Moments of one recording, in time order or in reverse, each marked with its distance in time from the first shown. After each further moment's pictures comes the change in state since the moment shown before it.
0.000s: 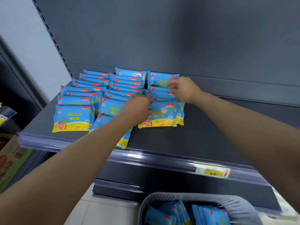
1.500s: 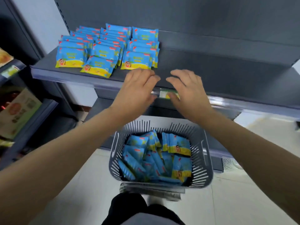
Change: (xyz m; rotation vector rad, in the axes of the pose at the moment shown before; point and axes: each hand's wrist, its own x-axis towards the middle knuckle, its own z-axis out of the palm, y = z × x) left_hand -0.233 0.188 -0.018 0.114 0.383 0.296; right_hand -0.343 0.002 -0.014 -0.270 0.413 -0.405
